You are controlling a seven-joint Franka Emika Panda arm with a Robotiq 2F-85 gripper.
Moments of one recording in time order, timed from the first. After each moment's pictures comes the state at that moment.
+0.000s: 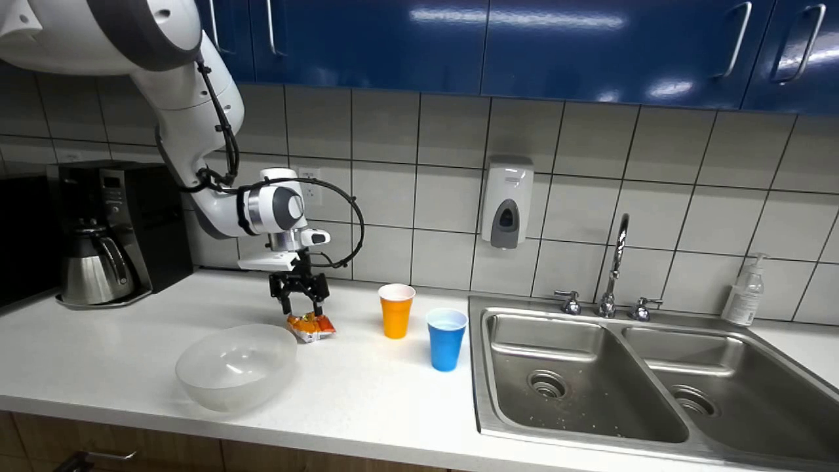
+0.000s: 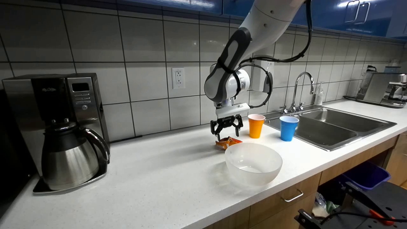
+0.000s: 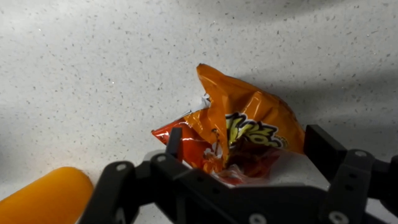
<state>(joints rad) 0.09 0.78 -0.09 -1.71 -0.14 2.43 0.31</state>
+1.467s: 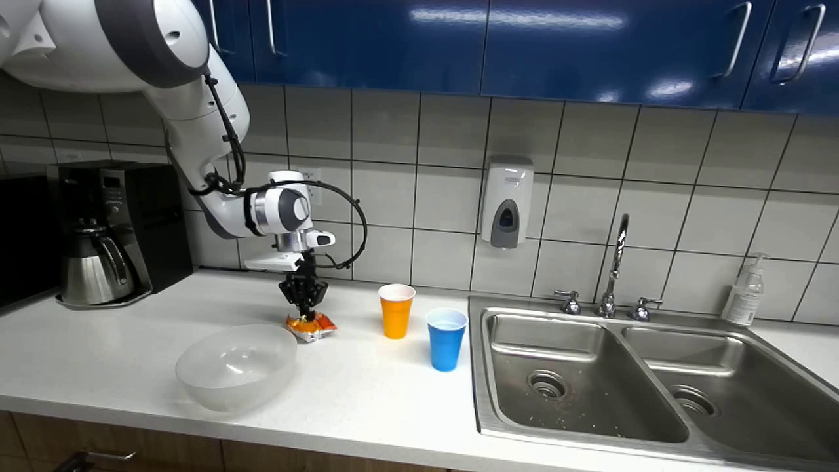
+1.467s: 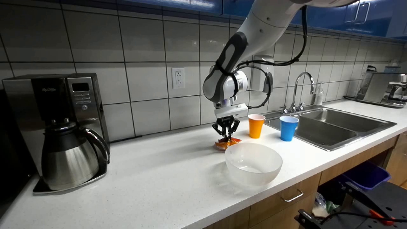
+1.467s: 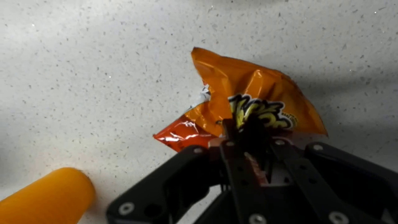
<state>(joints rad) 0.09 0.83 -0.11 -1.63 -0.10 2.38 0.31</state>
